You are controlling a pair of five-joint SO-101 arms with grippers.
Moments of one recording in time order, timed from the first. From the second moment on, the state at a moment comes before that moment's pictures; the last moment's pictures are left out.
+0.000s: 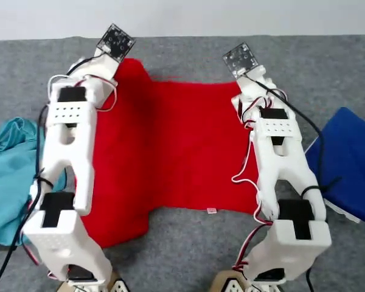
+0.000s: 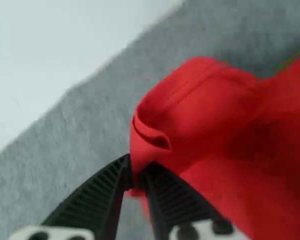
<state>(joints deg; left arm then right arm) -6.3 15.6 -5.4 48.7 -32.0 -2.2 9.4 12.5 28.1 31.5</state>
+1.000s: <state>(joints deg) -8.1 6.2 -5.7 78.8 -45.5 0.1 9.3 5.1 25.6 37.6</state>
